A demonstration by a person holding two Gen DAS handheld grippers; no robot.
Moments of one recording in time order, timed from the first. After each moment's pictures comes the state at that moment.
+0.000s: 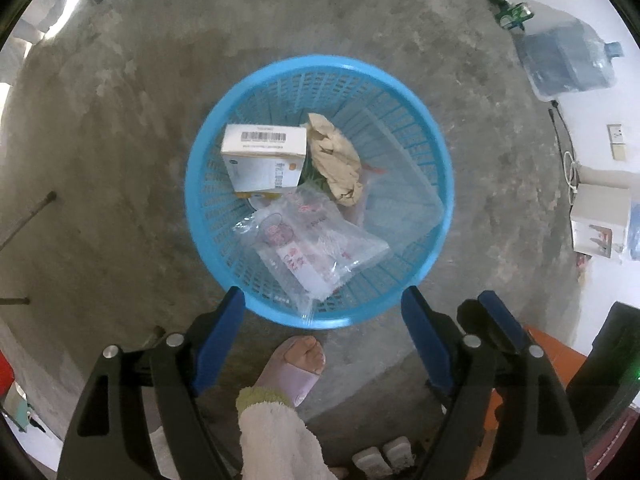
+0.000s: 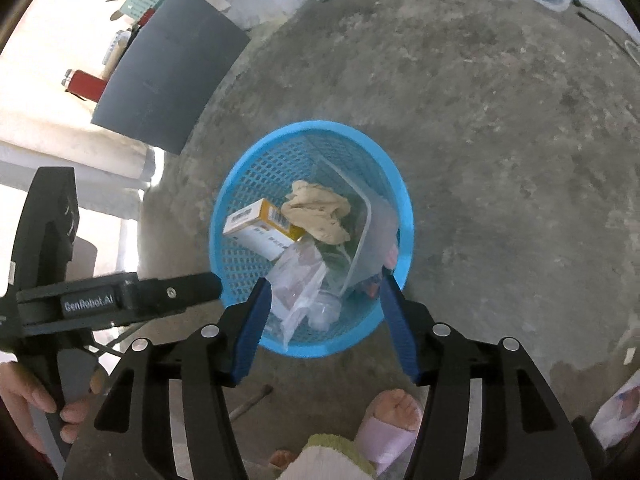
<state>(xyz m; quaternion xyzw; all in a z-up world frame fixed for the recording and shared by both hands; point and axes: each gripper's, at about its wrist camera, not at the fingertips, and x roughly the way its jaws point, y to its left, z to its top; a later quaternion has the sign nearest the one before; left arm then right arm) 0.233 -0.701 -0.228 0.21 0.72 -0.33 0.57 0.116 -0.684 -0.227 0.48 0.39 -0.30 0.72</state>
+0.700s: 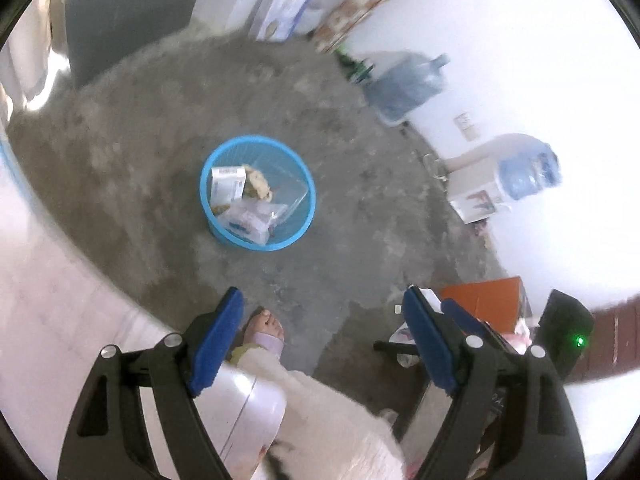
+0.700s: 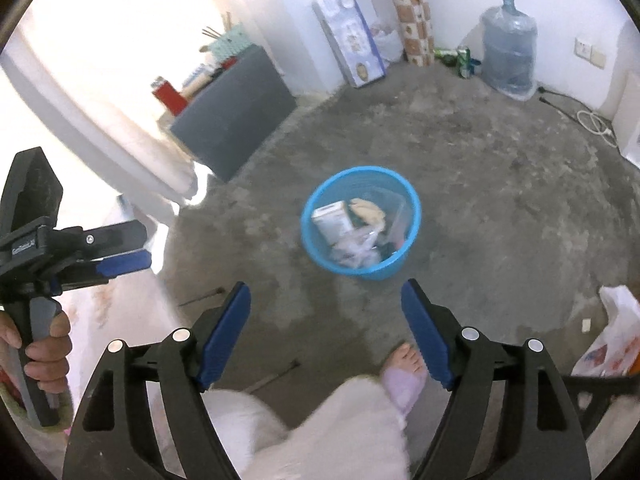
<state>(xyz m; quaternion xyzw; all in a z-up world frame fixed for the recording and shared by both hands) 0.200 -0.479 0.021 0.11 0.58 -0.55 0.58 0.064 -0.456 -0.037 0.37 0.31 -0.37 0.80</state>
